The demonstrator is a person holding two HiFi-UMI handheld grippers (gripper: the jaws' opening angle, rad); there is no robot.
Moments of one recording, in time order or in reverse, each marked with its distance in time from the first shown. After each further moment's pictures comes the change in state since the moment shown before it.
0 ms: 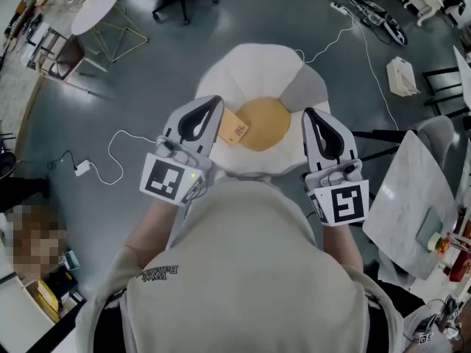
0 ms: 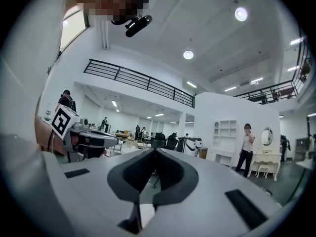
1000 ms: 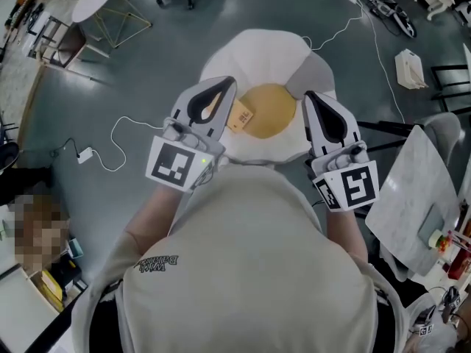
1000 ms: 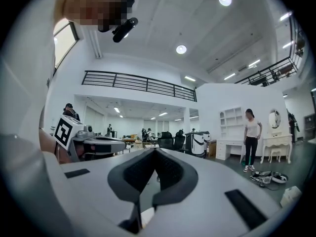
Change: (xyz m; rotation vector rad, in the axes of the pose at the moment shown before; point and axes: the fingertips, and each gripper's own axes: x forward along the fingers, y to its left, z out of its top) left arm 0.017 0.006 -0.001 0.024 0.014 -0.013; right arm 0.028 0.007 -0.010 0.143 0.002 0.079
